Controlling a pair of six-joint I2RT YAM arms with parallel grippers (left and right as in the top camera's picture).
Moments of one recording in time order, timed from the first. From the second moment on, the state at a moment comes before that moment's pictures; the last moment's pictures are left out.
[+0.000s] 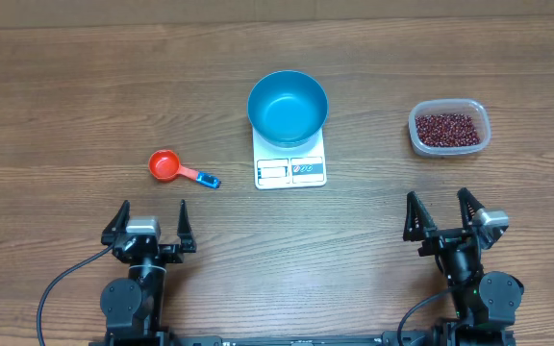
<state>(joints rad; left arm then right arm) 0.05 0.02 0.01 -0.08 0.05 0.00 -0.10 0.01 0.02 -0.01 -0.25 0.25</state>
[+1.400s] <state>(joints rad) 0.05 0.05 0.36 -0.26 0.01 -0.04 -0.10 0.01 0.02 -0.01 -0.25 0.25</state>
